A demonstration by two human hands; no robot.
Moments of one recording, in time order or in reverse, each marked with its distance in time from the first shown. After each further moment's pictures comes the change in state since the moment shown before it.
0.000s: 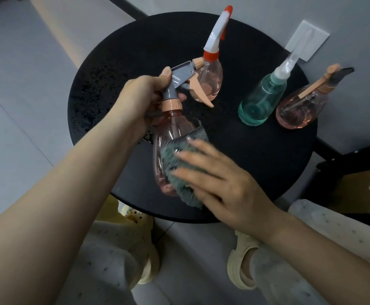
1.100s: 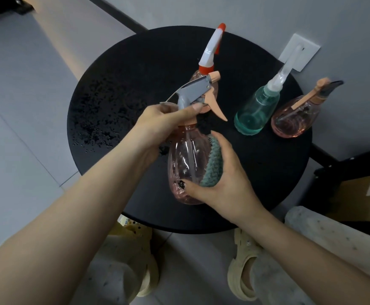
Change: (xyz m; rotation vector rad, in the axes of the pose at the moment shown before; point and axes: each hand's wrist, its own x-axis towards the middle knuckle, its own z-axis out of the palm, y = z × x) left_hand -0.013 -0.012 0.021 0.148 -0.054 0.080; right_hand 0.013 0.003 0.002 0.346 0.146 0.797
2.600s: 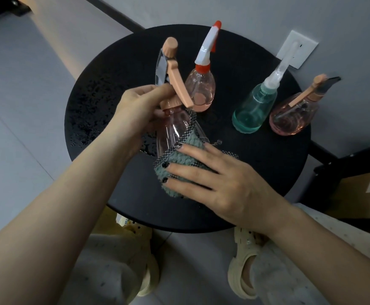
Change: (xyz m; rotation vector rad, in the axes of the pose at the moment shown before) left_hand -0.002 0.015 -0.011 -0.052 0.049 0.132; right_hand 0.003 -0.006 -0.027 -0.880 -0.107 -1.053
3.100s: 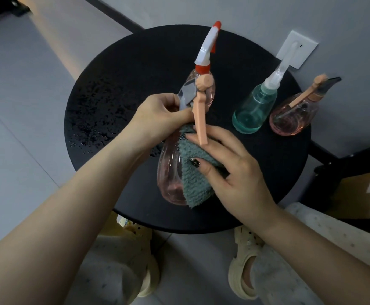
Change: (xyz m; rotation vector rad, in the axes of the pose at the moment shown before) left_hand -0.002 -0.009 0.012 0.287 -0.103 0.091; right_hand 0.011 -0.007 0.003 0.670 0.320 0.598
